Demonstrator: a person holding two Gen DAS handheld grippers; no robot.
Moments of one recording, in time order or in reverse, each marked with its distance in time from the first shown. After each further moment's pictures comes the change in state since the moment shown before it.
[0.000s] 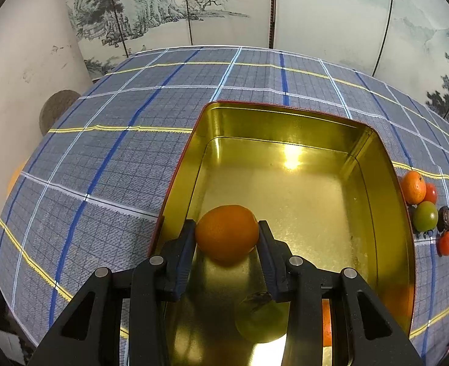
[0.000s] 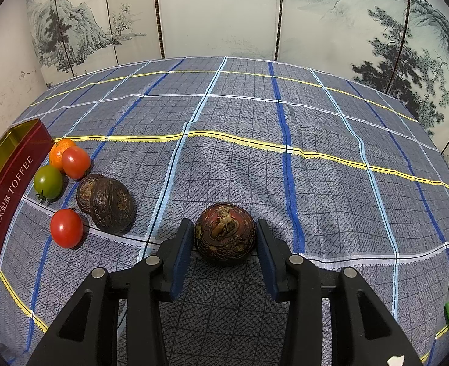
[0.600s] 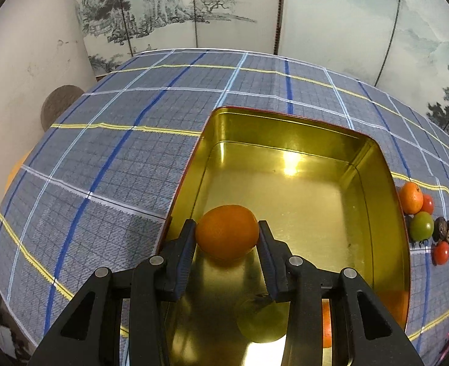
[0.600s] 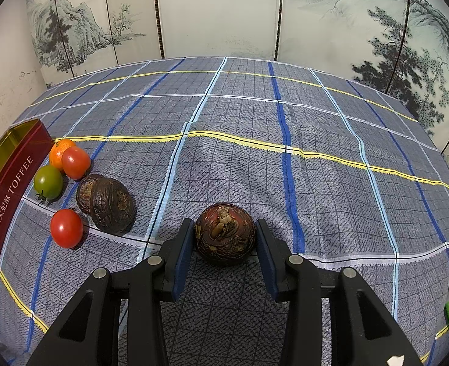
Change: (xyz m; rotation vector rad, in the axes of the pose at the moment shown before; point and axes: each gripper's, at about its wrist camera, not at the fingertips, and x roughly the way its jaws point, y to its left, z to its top) left arm -0.005 0.004 0.000 -0.035 -0.013 -0.011; right arm 0.000 0.000 0.000 0.002 0.000 0.001
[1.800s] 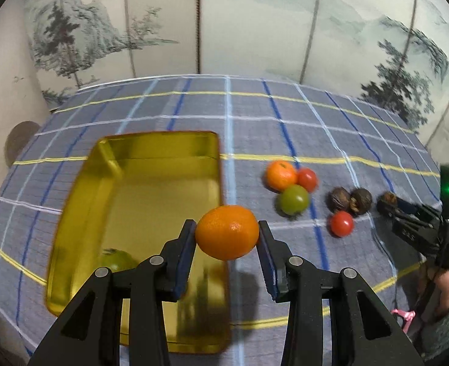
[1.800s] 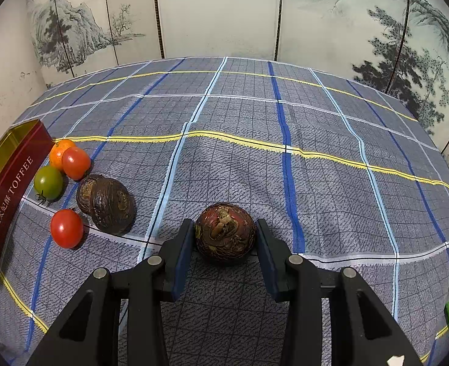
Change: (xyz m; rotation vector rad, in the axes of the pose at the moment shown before) left arm -0.079 -0.113 -0.024 0.143 -0.075 -0.177; right arm 0.000 0.000 0.000 0.000 0.000 0.000
